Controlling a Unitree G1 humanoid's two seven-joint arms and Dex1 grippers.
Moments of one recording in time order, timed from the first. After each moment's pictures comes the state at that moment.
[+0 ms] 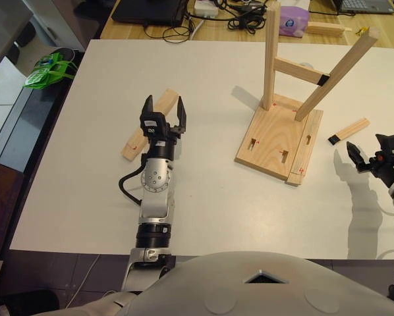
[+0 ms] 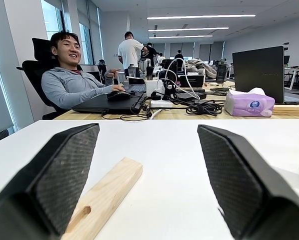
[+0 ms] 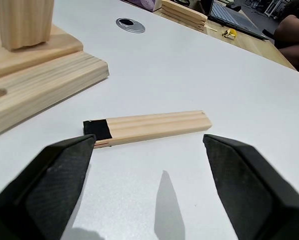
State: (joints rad) left arm 0.01 0.02 0.00 0.07 0.01 -0.23 -0.01; right arm 0.15 -0.60 -0.27 0.11 0.22 0.17 0.47
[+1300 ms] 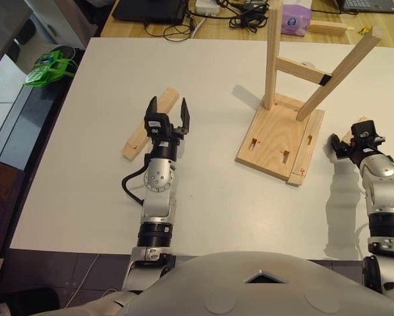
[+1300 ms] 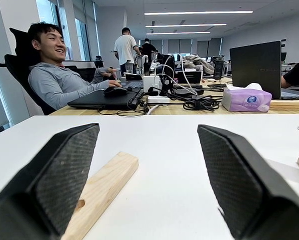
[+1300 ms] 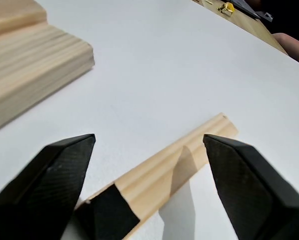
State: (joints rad) left arm 0.01 0.02 -0.01 0.09 0.01 -0.25 -0.01; right arm -0.04 -0.52 -0.14 0.18 -0.02 0.37 0.27
